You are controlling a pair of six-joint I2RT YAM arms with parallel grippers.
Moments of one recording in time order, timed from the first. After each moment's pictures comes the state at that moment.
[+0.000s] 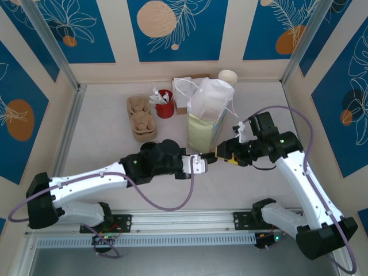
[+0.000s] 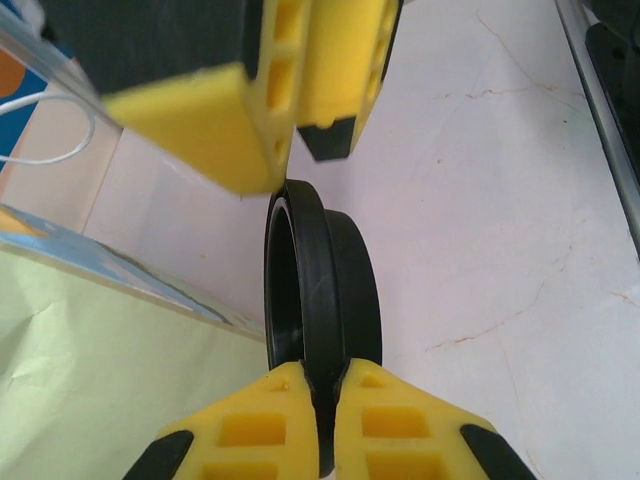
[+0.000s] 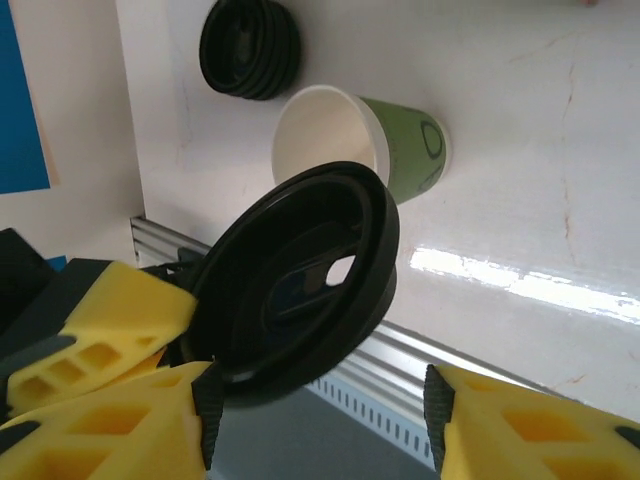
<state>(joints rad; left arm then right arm) -1.13 1.25 0.98 -0.22 0.03 0.57 0.31 1.00 1.11 -1.19 -0.63 0.54</state>
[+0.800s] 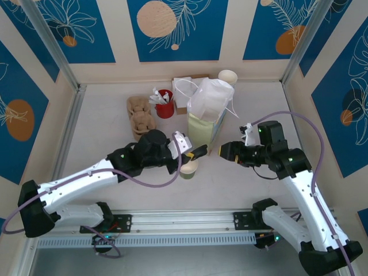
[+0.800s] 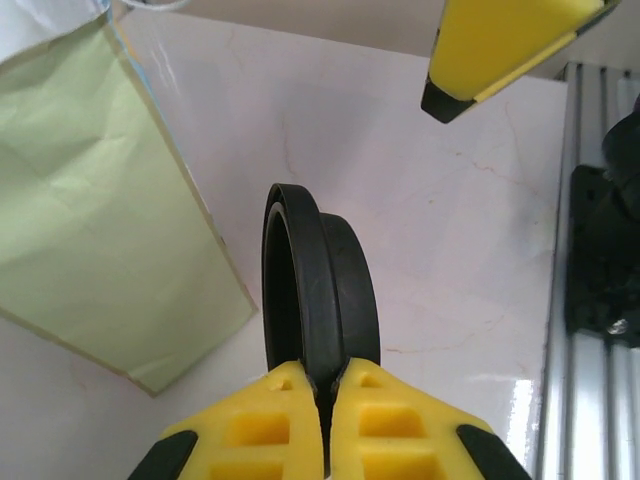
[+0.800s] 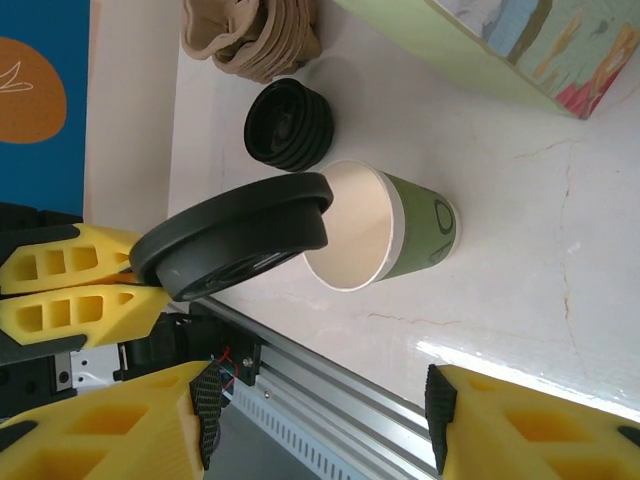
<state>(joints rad) -0.98 1.17 0.98 -0.32 0.17 0.10 0.29 0.82 0.99 -1.00 -0.60 0.59</state>
